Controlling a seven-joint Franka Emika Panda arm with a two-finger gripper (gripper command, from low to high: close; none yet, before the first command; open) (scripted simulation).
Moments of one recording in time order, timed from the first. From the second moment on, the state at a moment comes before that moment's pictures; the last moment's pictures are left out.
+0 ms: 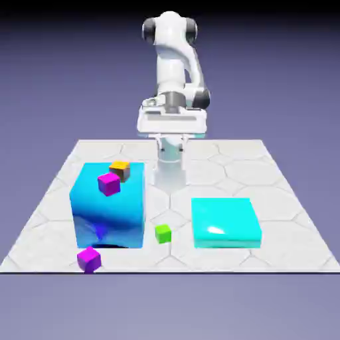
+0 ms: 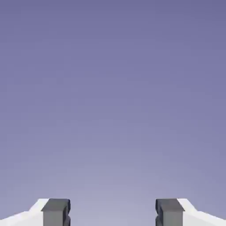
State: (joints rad) arm -0.02 -0.57 0.04 -2.81 0.01 3.04 0.70
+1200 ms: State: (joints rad) arm -1.00 -0.66 1.35 -2.82 0.33 3.00 -0.49
